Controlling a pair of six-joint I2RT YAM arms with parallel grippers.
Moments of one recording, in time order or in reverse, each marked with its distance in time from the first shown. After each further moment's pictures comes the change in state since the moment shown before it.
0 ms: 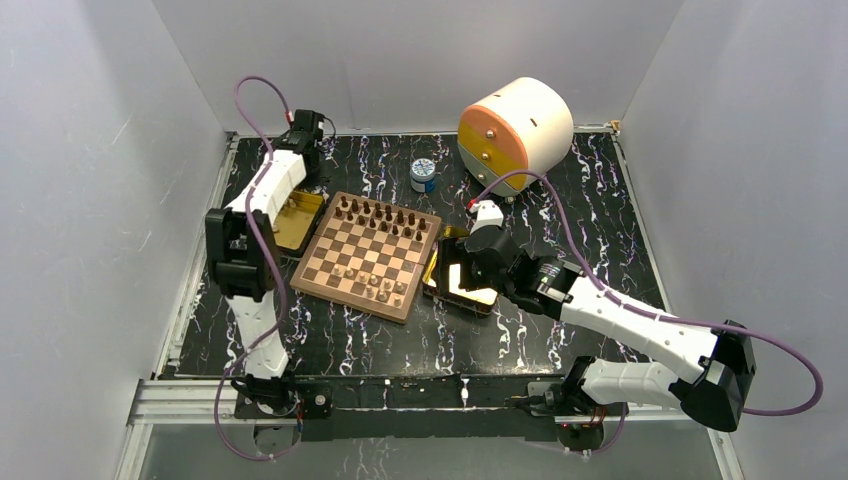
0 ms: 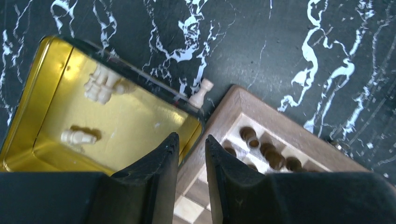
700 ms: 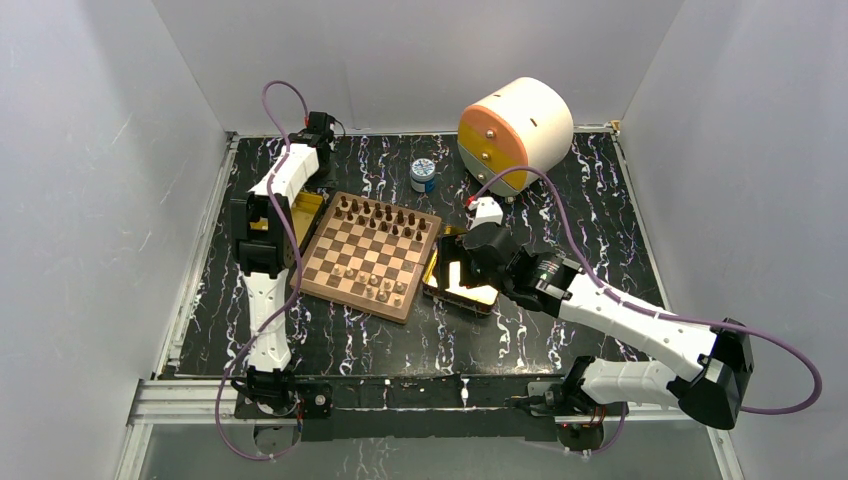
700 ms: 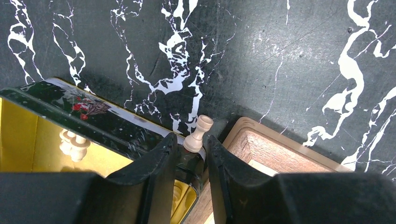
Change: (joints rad) left arm 0.003 0.333 0.293 -0.098 0.007 0.131; right arm 0.000 0.016 0.037 -0.037 0.030 -0.023
